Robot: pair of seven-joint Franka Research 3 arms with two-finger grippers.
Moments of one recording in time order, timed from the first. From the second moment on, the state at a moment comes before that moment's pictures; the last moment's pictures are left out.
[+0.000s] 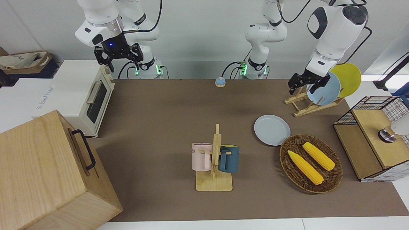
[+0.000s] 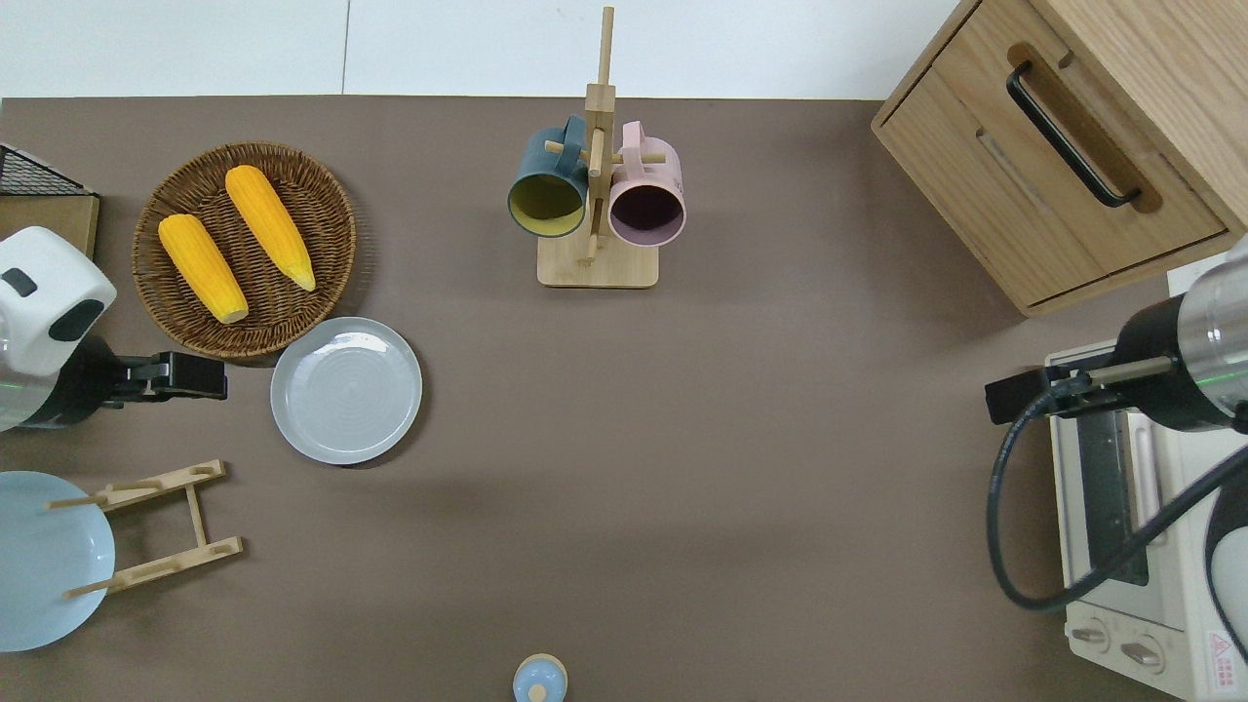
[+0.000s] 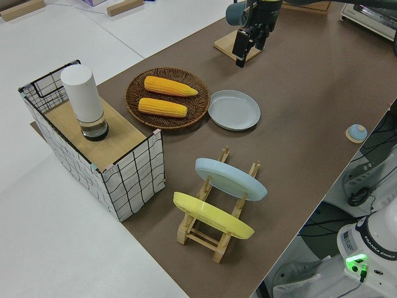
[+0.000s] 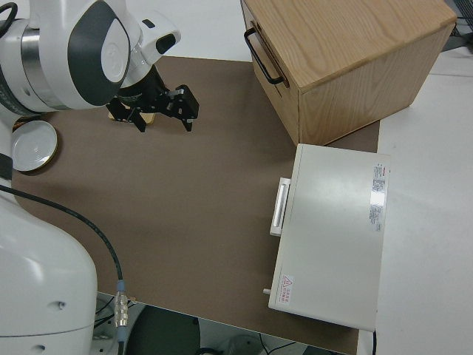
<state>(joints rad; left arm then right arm) -0.01 -0.08 0.01 -1.83 -0.03 1.75 -0.03 0.02 -0.01 0.12 -1.48 0.00 1.39 0.03</state>
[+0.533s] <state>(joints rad) -0.01 -0.06 0.05 -1.83 -0.03 1.75 -0.02 0.02 -0.01 0.12 -1.48 0.00 1.39 0.03</state>
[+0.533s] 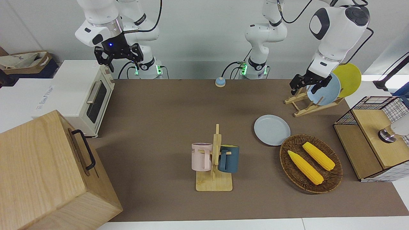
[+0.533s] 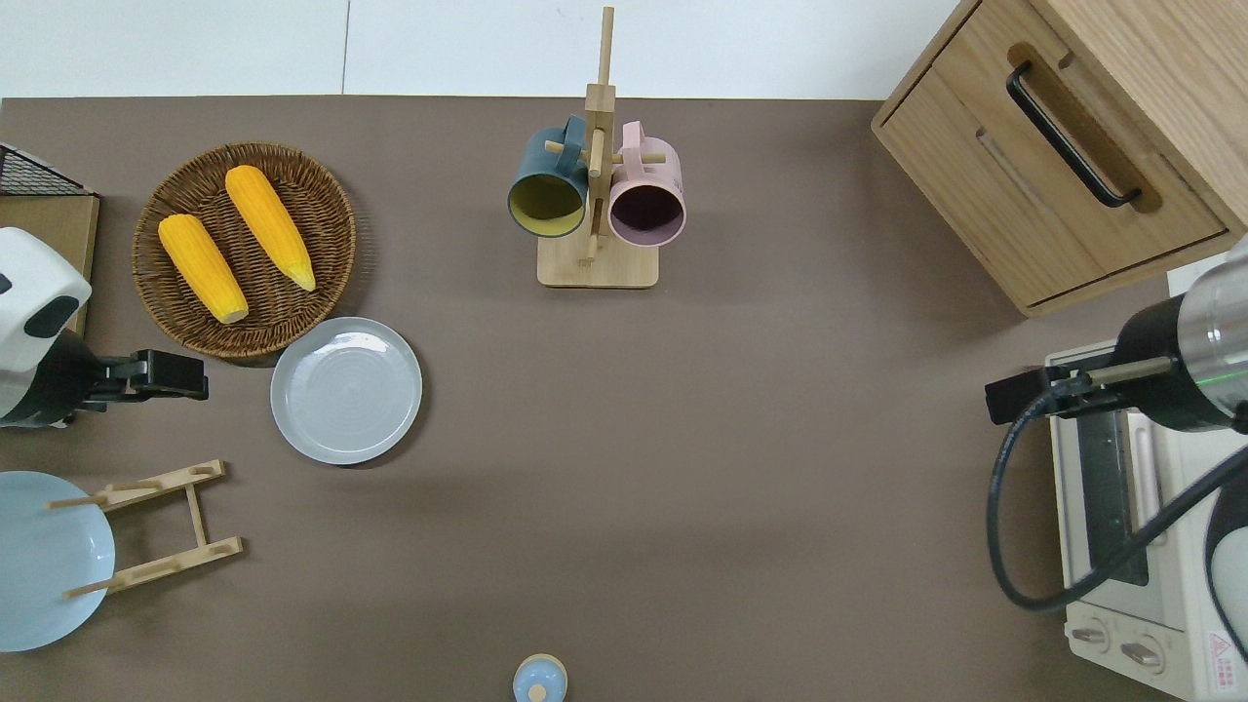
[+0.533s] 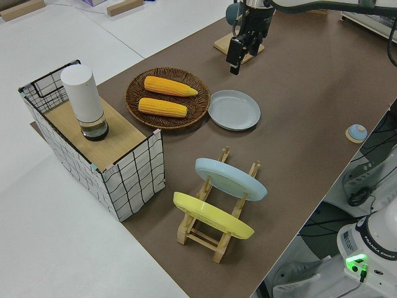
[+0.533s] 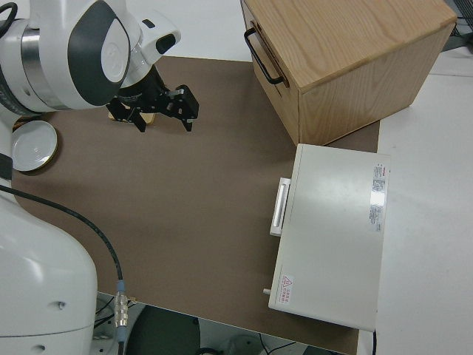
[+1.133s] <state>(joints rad) -0.01 -0.06 0.05 -1.83 -0.03 1.75 -0.02 0.02 -0.01 0.12 -1.48 0.00 1.39 0.03</state>
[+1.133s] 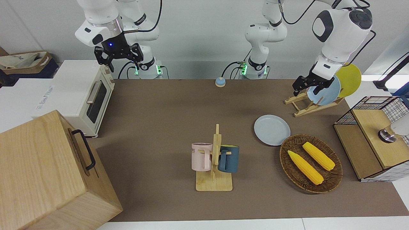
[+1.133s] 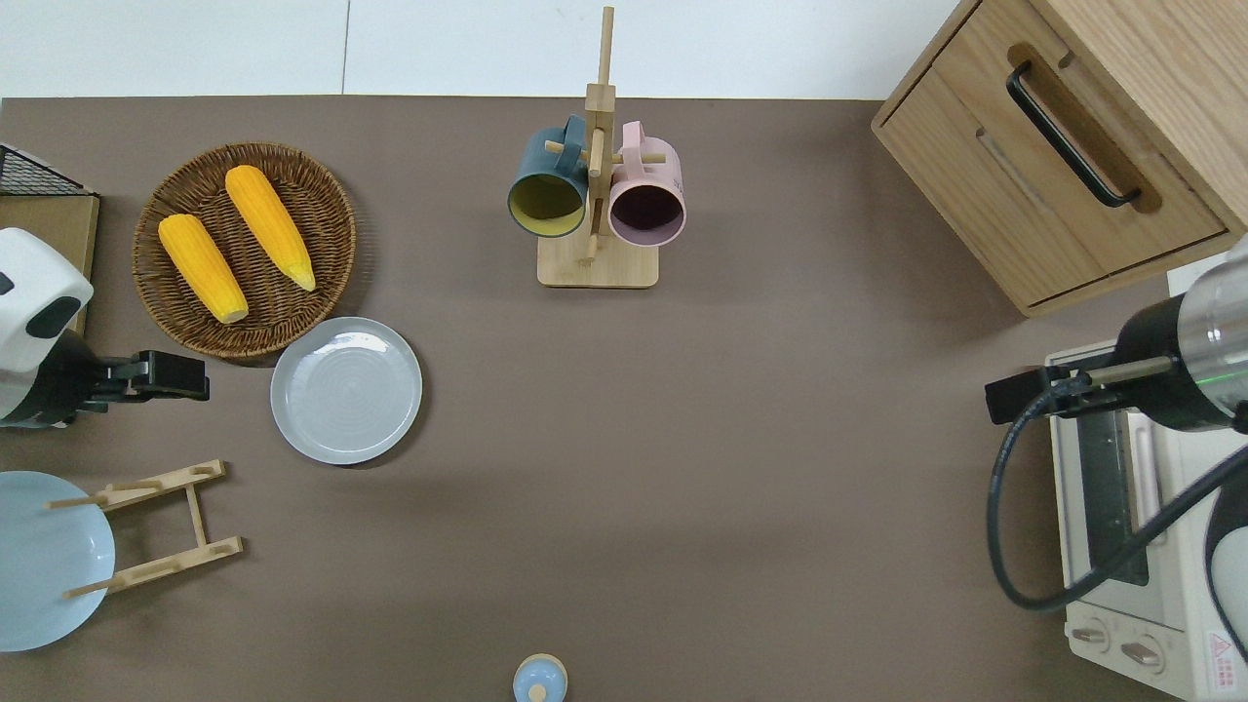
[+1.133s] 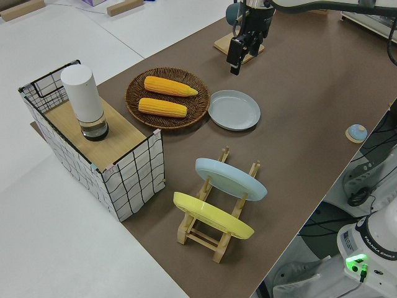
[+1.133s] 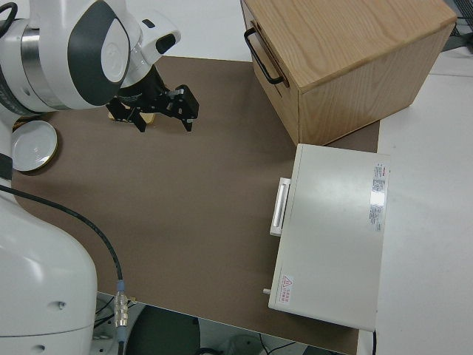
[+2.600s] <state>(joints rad) 0.02 -0.05 0.06 -2.05 -0.10 1.92 -0.12 0.02 -0.01 0.12 -1.48 0.00 1.39 0.03</state>
